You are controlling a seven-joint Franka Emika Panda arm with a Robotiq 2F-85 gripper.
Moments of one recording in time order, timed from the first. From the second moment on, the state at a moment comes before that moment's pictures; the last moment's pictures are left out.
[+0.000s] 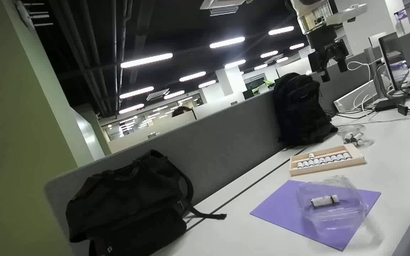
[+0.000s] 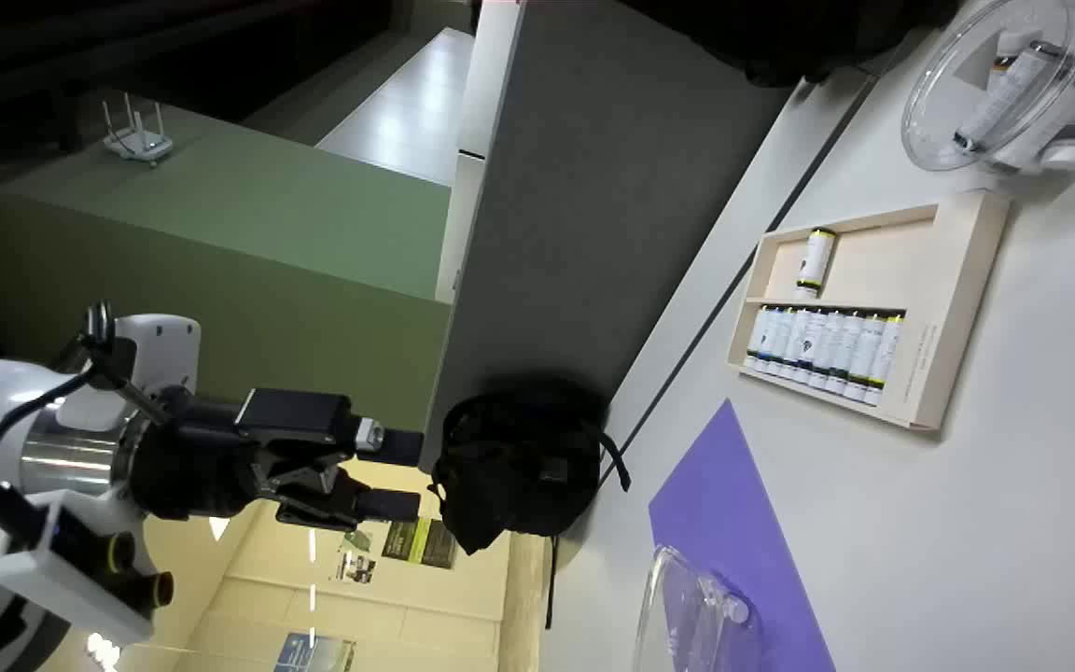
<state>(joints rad) -0.13 -0.51 -0.04 -2.50 -0.10 2.06 0.00</state>
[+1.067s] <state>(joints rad) -0.14 -0.33 -0.11 -2.35 0.07 2.19 0.06</state>
